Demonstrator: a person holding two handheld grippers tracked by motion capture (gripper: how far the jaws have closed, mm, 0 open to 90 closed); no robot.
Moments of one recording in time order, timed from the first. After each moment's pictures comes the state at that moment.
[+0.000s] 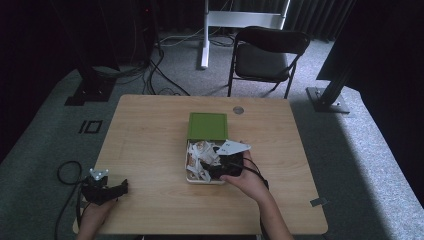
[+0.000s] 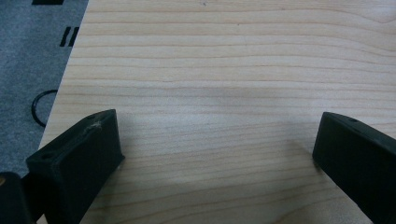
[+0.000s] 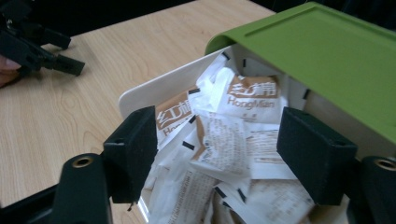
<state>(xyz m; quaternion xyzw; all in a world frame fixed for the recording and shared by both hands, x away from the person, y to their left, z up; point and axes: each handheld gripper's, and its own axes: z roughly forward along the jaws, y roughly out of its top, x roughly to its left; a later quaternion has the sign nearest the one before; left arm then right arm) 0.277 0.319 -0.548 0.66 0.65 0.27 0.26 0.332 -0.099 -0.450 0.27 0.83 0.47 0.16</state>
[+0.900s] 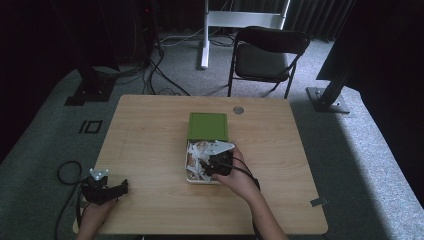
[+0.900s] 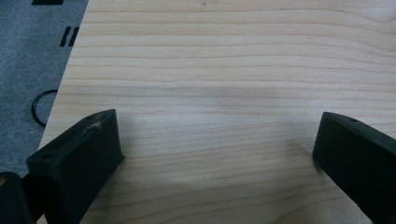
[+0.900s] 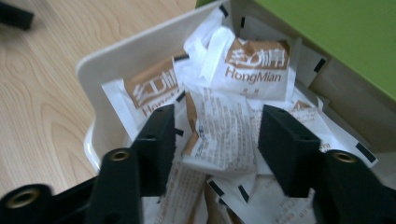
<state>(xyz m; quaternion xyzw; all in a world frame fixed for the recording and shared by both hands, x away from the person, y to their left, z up) 0.277 0.320 -0.548 0.66 0.65 0.27 0.26 0.340 -0.074 -0.460 0.29 0.86 0.37 0.19</state>
